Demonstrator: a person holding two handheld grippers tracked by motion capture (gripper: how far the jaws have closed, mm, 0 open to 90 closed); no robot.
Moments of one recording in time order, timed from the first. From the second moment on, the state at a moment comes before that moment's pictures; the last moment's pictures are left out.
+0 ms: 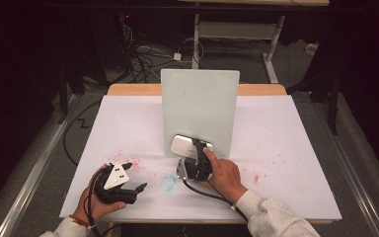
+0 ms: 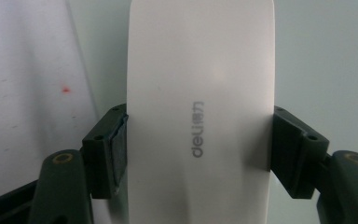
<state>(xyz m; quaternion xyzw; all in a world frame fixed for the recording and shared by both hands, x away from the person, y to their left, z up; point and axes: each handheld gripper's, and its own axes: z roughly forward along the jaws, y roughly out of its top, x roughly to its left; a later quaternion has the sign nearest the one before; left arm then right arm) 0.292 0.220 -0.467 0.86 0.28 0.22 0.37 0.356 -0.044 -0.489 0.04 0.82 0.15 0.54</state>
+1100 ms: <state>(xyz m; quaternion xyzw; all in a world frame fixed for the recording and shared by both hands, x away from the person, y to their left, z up) 0.291 0.215 -0.463 0.86 0.27 0.22 0.37 0.352 -0.002 -0.505 0.00 0.83 0.13 0.54</state>
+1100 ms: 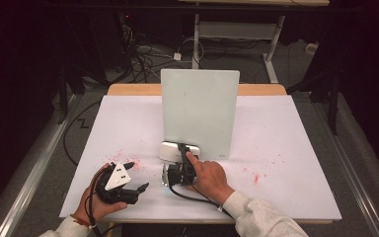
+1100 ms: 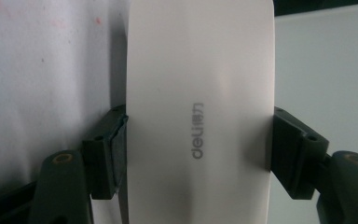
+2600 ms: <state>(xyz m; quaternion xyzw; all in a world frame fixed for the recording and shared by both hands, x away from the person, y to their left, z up) 0.288 0.216 -0.461 0.86 0.27 0.23 0.37 0.365 -0.162 -0.449 0.19 0.79 0.22 0.53</state>
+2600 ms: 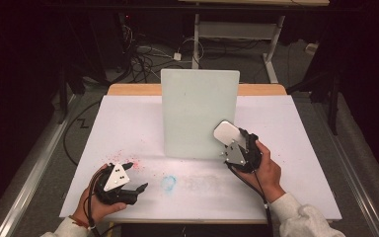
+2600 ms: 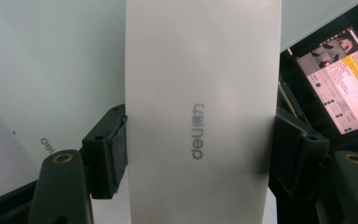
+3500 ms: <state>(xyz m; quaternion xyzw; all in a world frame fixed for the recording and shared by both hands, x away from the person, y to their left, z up) 0.288 0.212 -0.464 0.86 0.27 0.22 0.37 0.363 -0.110 -0.461 0.14 0.81 0.21 0.52</state>
